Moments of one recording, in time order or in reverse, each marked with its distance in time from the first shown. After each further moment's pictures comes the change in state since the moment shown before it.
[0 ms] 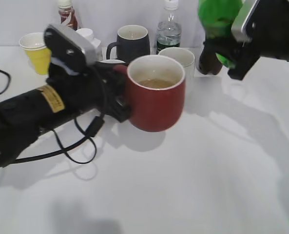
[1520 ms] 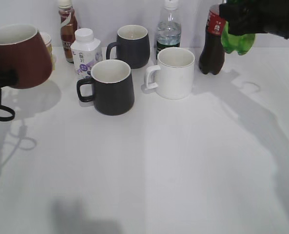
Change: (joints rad) left arm 0.263 -0.172 0.195 -0.853 -0.104 0.379; right arm 0.000 0.037 -0.082 0.421 0.100 0.276
